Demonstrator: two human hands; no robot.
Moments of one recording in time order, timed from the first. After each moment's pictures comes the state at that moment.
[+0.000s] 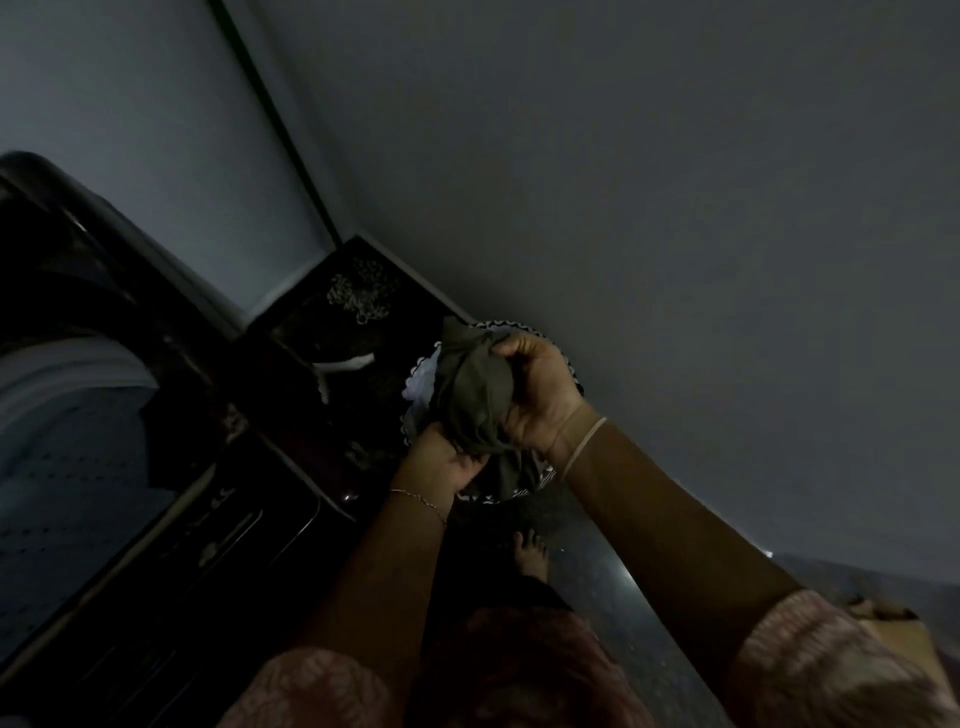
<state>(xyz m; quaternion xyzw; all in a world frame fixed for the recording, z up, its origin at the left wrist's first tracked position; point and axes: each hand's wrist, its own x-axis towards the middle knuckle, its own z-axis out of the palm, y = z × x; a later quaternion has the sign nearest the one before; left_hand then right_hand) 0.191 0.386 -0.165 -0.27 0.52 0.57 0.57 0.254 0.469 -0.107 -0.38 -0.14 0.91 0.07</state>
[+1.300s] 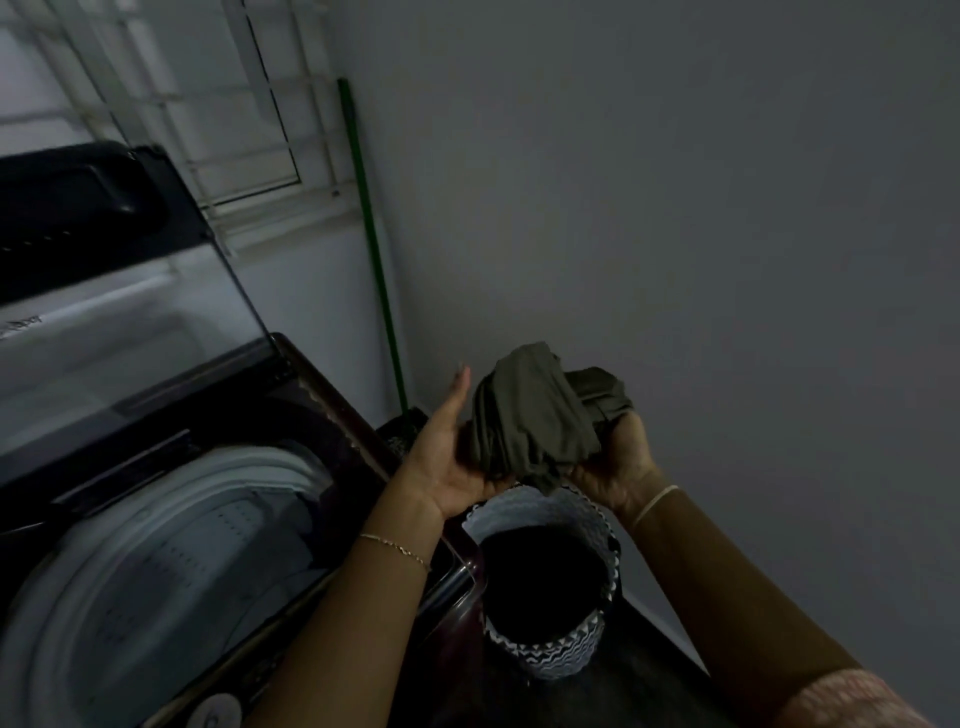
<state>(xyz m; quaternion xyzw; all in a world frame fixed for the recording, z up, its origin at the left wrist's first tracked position) 0.128 0.309 0.058 0.02 0.46 0.63 0.62 0.250 0.435 0.027 -0.26 -0.23 0.91 0.24</state>
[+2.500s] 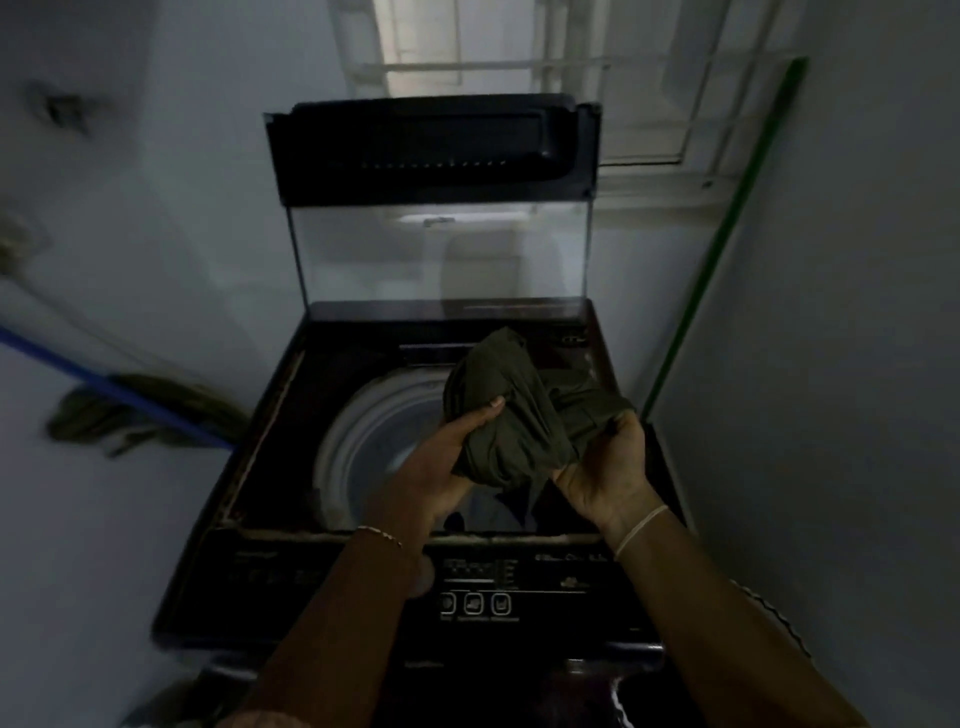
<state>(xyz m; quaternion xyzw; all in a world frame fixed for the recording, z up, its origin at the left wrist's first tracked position) 0.042 0.122 0.038 -0.11 0.46 0.84 0.26 0.064 0.280 0.025 -0.20 -0.29 0.94 -0.07</state>
